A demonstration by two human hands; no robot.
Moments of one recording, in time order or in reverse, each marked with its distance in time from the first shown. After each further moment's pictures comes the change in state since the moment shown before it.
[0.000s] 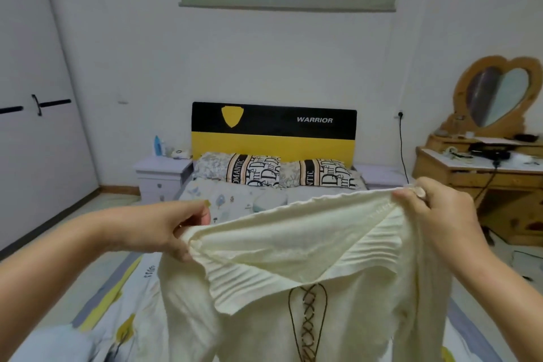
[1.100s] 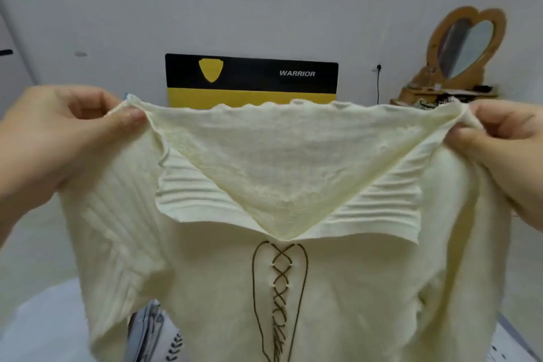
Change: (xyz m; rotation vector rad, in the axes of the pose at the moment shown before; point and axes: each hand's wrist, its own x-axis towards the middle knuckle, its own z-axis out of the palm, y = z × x) left_hand -0.108 -0.084 -0.034 -0.401 0.896 0.116; right_hand -0.094 -0.119 -0.027 0.347 -0.061 0.052
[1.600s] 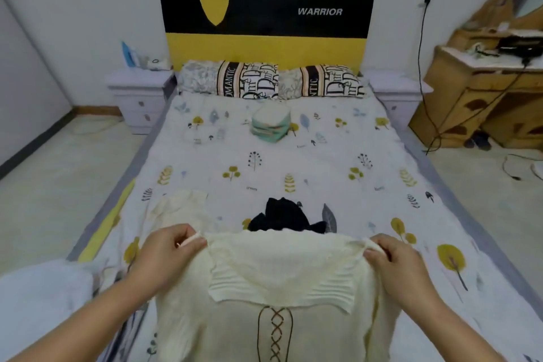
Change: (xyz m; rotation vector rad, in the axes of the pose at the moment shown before) left_hand -0.034 -0.213 0.215 0.295 -0.337 -0.330; right_hand -0.011 0.290 0.143 -0.250 -0.327 0.488
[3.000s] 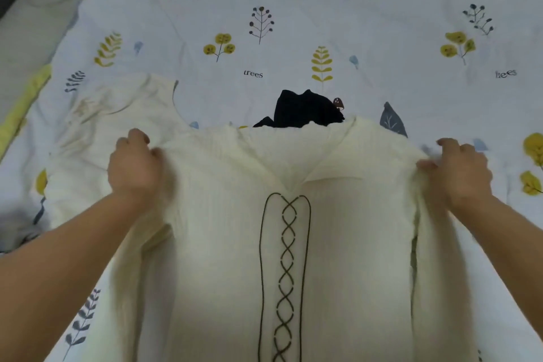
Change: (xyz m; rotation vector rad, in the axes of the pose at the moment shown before) left_hand 0.178 -0.214 0.203 0.559 0.264 -0.415; right_hand 0.257 0.245 0.179 -0.560 -0.004 0.227
